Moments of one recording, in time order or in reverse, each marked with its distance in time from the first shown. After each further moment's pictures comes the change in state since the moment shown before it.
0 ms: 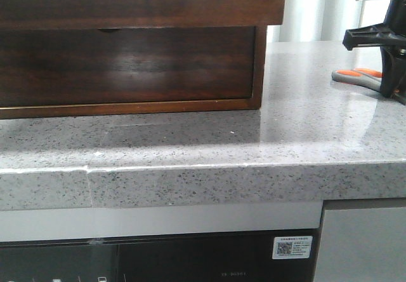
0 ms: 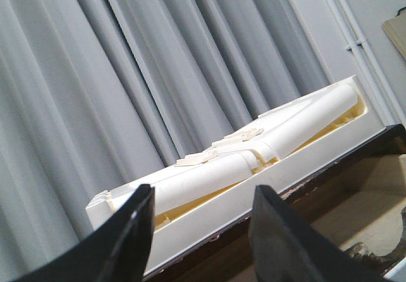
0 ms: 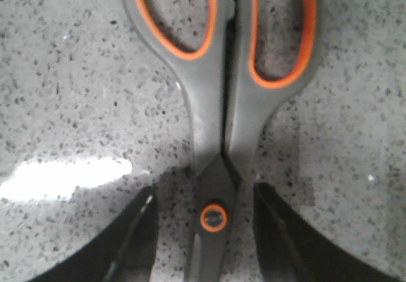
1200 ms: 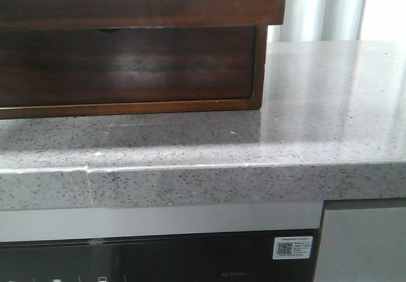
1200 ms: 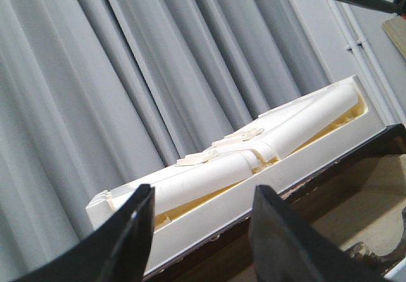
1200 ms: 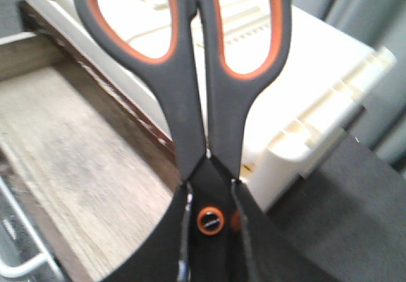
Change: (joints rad) left arm 0.000 0.000 0.000 0.000 0.000 0.000; right arm 0.507 -0.593 -0.144 0.297 -0.096 -0.665
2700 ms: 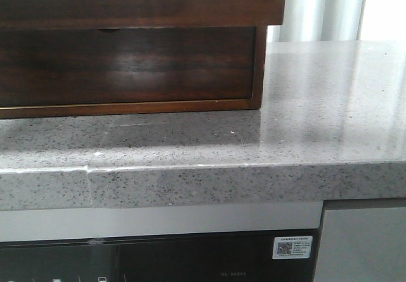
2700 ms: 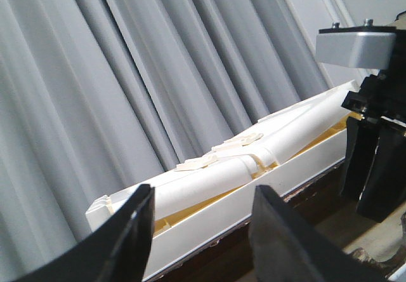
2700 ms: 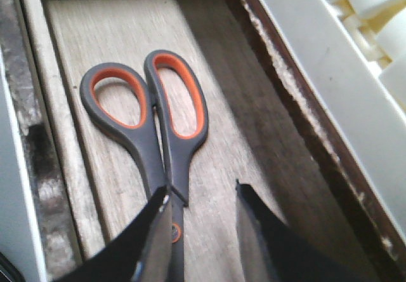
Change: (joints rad) left arm 0.000 0.000 0.000 0.000 -0.012 0.000; right arm 0.178 0.356 -0.012 0.005 -0.096 -0.131
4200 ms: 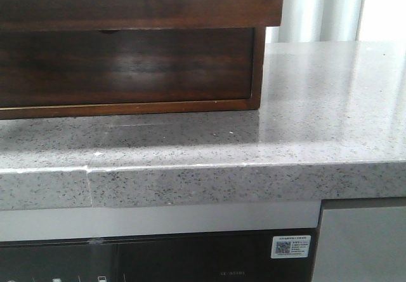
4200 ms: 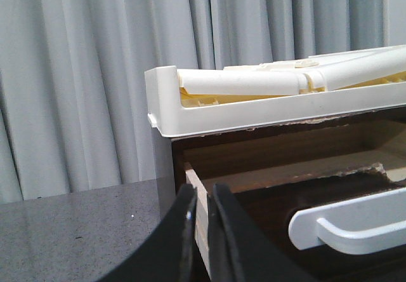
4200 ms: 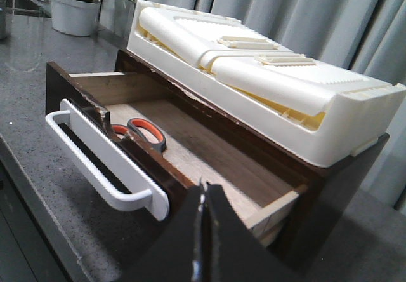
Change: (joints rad) left arm 0.000 -0.380 0.018 -0.192 0.597 -0.128; right arm 0.000 -0.972 0.915 0.041 -0.568 0.137
